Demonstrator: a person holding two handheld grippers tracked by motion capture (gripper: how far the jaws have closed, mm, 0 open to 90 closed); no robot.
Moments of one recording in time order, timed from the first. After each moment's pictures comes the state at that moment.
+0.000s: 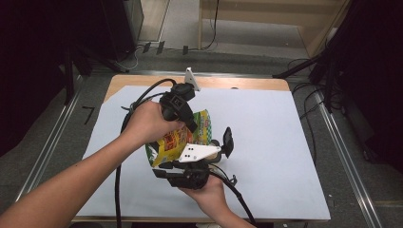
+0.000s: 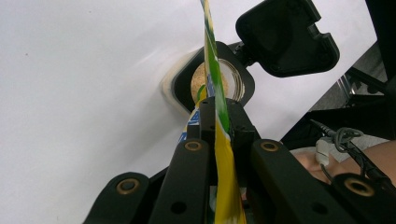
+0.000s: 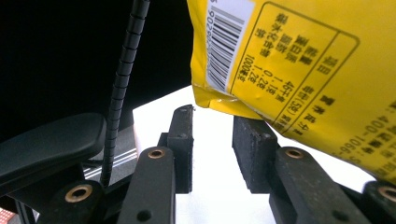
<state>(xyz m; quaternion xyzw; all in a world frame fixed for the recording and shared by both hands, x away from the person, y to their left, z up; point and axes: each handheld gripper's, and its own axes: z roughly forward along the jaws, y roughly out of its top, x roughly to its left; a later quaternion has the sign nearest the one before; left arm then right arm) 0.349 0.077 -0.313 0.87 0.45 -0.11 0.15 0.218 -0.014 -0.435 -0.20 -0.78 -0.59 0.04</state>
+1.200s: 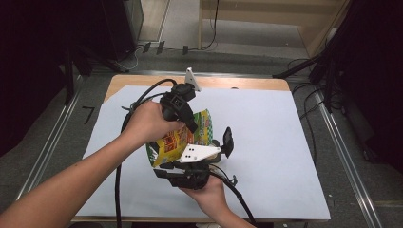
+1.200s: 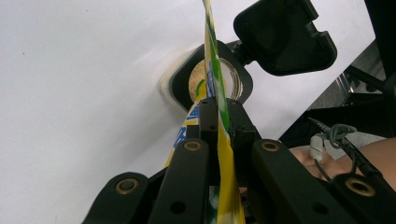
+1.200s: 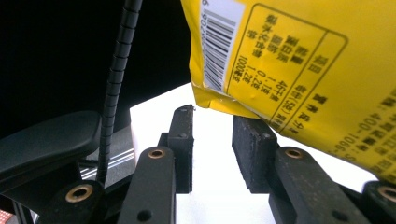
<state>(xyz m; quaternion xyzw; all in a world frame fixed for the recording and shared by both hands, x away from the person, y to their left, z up) 0.349 0.076 -0.312 0.87 0.45 -0.12 0.15 0.219 -0.015 -0.440 -0.21 -0.78 -0.59 0.03</state>
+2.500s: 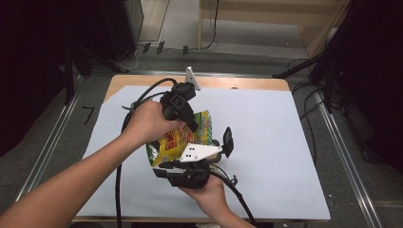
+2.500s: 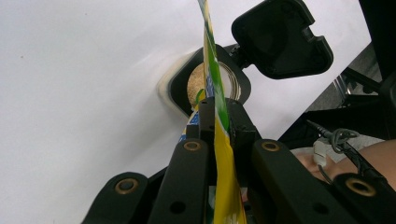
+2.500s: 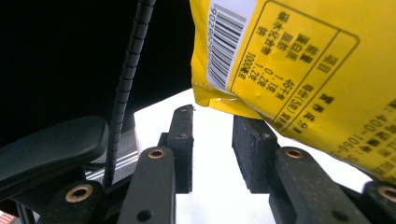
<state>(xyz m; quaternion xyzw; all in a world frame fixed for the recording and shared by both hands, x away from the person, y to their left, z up) 0.350 0.075 -0.313 0.87 0.45 -0.12 0.15 0.218 -0.016 -0.434 -0.21 -0.78 -0.59 0.03</state>
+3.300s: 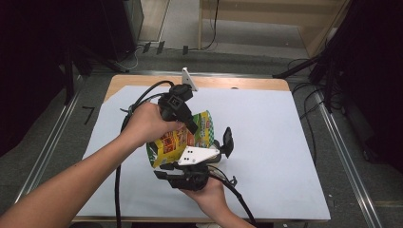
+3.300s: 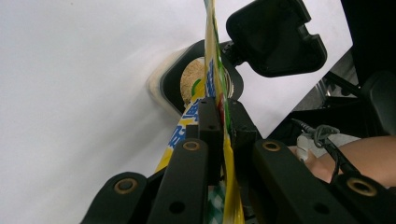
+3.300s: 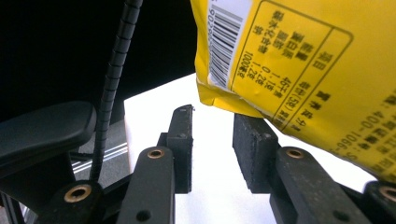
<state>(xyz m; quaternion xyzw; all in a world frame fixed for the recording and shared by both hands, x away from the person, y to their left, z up) 0.351 0.084 -0.319 0.86 0.45 -0.15 0.17 0.217 -0.014 -0.445 -0.20 -0.79 -0.58 0.02</state>
